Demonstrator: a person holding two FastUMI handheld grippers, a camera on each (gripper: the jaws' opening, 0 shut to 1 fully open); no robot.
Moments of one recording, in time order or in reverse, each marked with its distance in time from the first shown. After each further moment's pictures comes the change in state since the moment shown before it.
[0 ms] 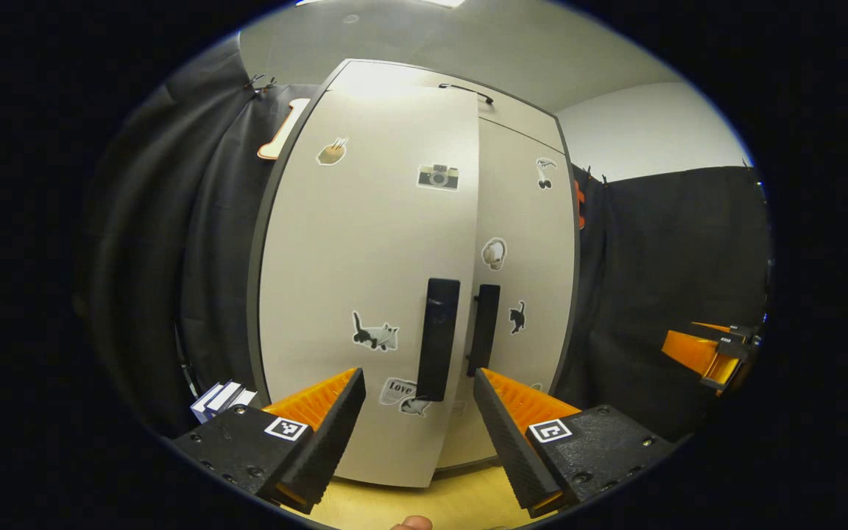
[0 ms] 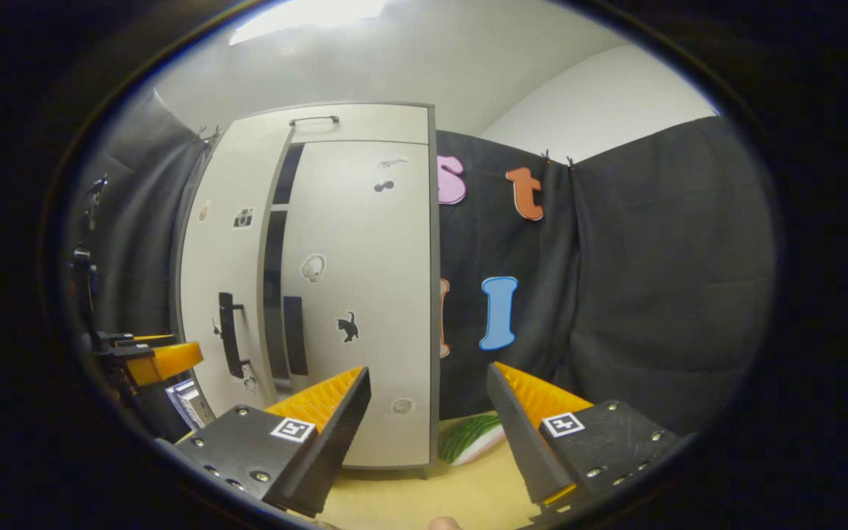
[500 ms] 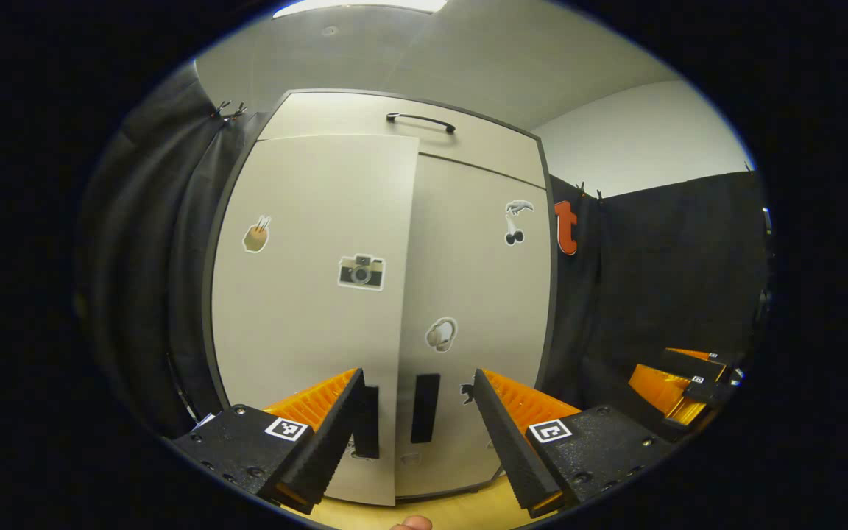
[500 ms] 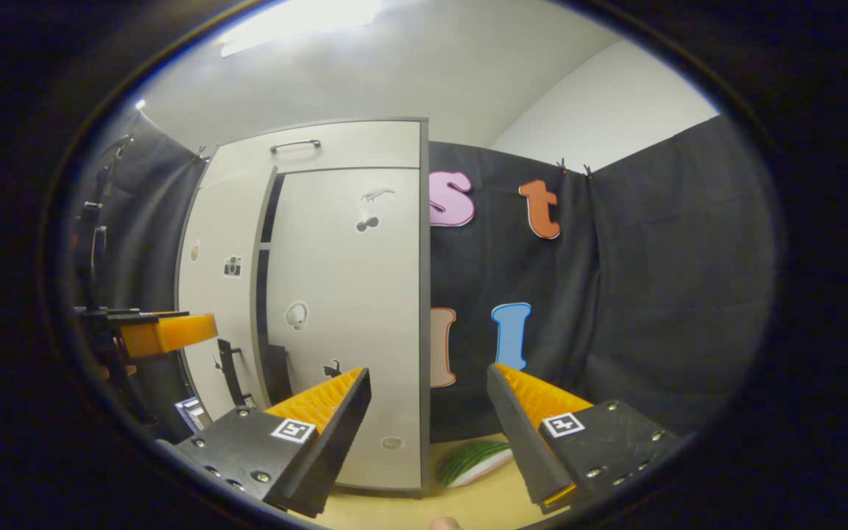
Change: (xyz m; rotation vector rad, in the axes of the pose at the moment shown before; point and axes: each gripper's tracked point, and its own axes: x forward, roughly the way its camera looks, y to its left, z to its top) left arm 0.042 -0.088 0.105 0.019 -0.054 0.004; right arm 0.047 -0.050 0.064 0.022 -0.023 0.078
